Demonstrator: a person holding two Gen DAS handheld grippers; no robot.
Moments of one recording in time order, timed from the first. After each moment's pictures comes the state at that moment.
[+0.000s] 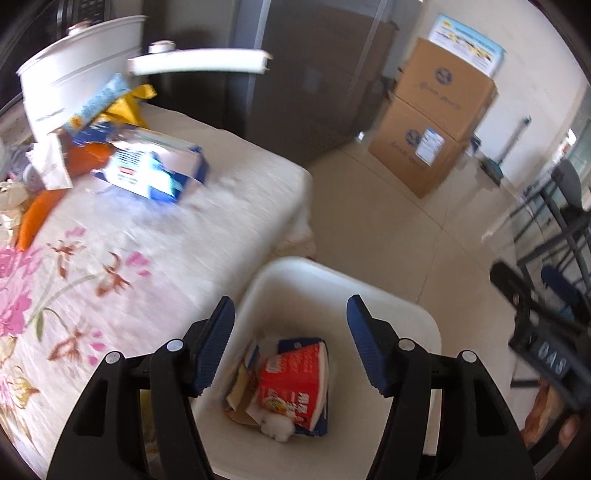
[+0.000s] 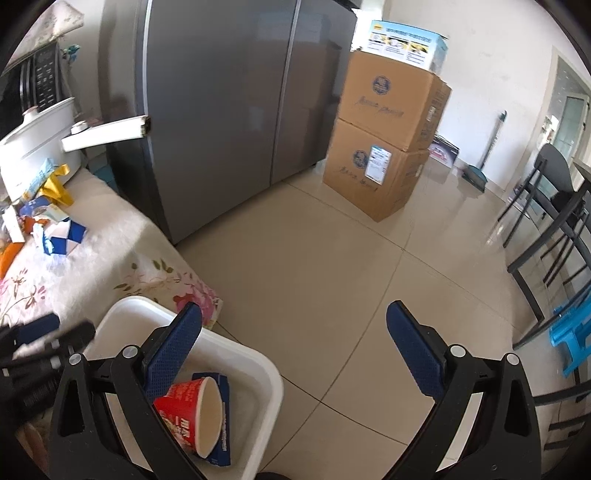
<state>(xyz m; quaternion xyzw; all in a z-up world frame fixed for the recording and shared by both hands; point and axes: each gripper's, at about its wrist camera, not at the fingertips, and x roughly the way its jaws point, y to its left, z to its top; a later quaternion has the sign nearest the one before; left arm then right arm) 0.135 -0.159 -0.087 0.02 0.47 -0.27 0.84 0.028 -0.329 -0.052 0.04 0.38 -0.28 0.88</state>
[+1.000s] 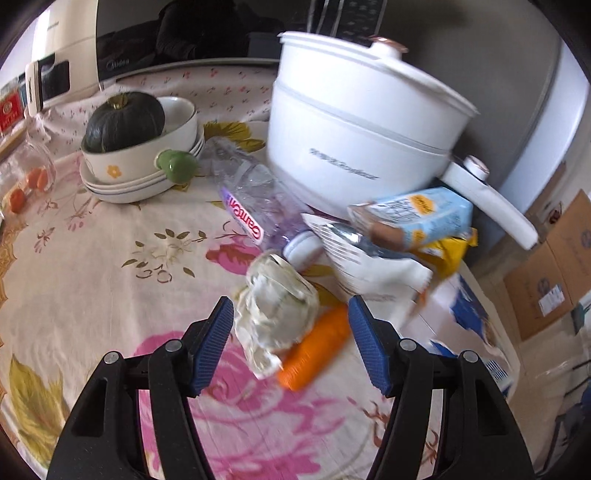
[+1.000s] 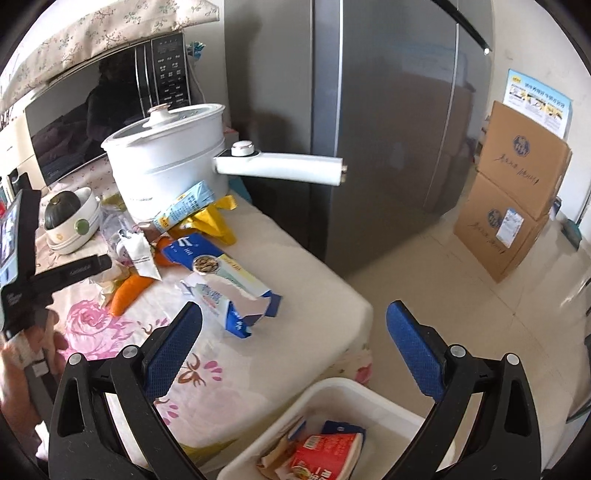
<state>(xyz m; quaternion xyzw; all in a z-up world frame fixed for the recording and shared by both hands) 0.300 0.063 -0.070 -0.09 0.44 -0.01 0.89 0.148 -0.200 -0.010 0.04 0.36 -0.08 0.93</state>
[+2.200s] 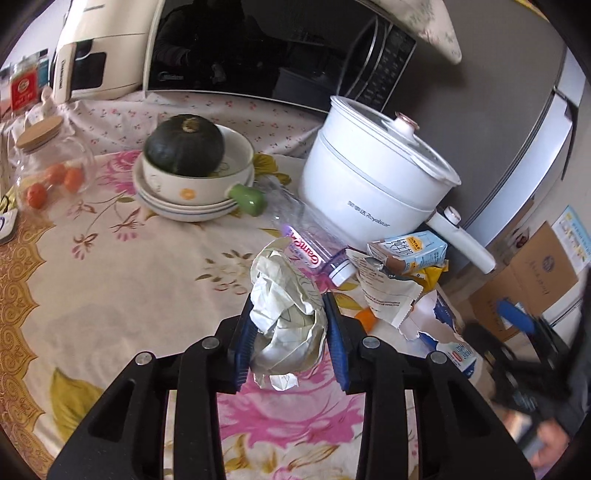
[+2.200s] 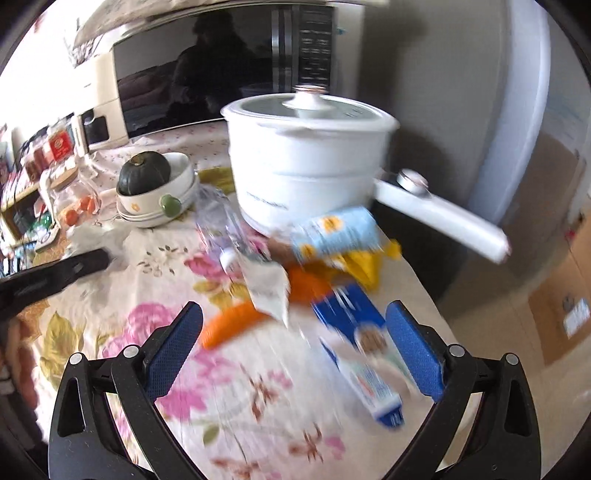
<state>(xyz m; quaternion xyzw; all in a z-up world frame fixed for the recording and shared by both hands) 0.248 0.167 -0.019 -0.15 0.41 -0.06 0.90 0.250 -0.075 0.001 -0.06 0.38 0.11 0.92</state>
